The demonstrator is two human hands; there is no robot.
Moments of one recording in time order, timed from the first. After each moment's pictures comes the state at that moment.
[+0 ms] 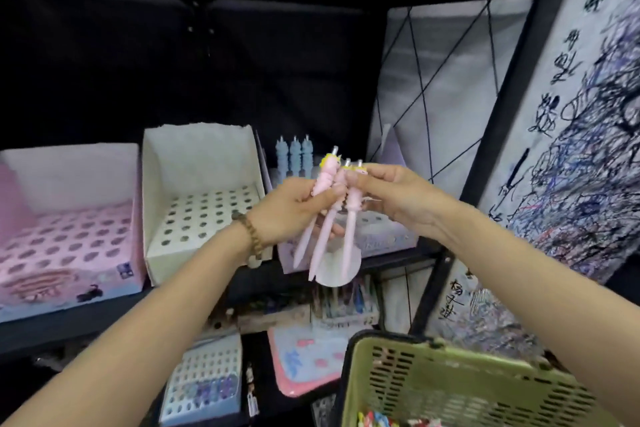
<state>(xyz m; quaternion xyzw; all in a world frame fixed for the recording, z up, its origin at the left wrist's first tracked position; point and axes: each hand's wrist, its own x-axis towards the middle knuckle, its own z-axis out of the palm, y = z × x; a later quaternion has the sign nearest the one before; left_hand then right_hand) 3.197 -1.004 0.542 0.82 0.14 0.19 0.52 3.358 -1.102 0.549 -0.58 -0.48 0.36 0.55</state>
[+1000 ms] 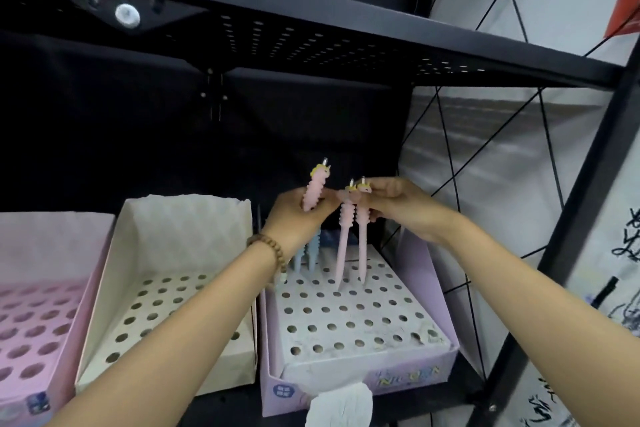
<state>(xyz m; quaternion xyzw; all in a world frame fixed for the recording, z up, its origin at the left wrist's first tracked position) 3.283 -0.917 0.572 0.74 0.24 0.41 0.49 3.452 -0.992 0.601 -0.60 -0.59 0.26 0.48</state>
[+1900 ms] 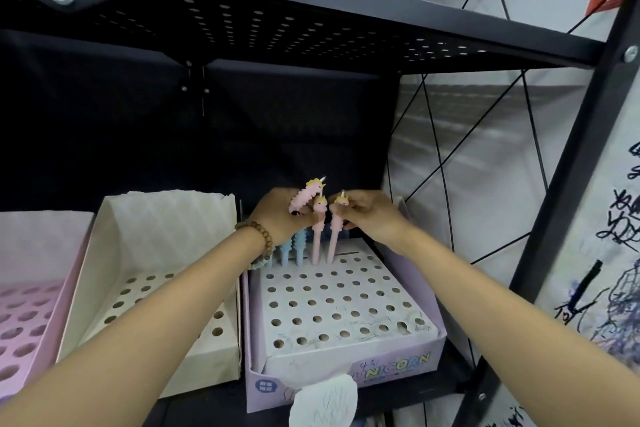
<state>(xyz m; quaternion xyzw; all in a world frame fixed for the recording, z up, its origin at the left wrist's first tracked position) 3.300 -0.879 0.553 0.84 0.27 0.33 0.32 3.455 -0.971 0.556 -0.63 -0.55 0.19 0.51</state>
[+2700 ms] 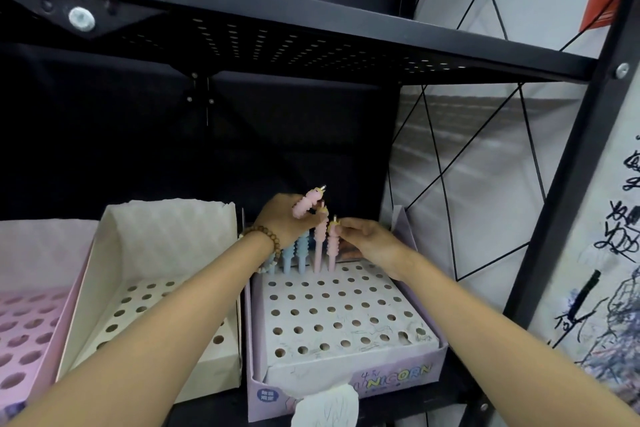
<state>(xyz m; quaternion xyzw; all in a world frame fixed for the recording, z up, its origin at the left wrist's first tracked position) 3.303 -0.883 0.561 0.84 0.31 0.33 0.32 3.458 -0.971 0.529 -0.62 -0.52 0.33 0.49</state>
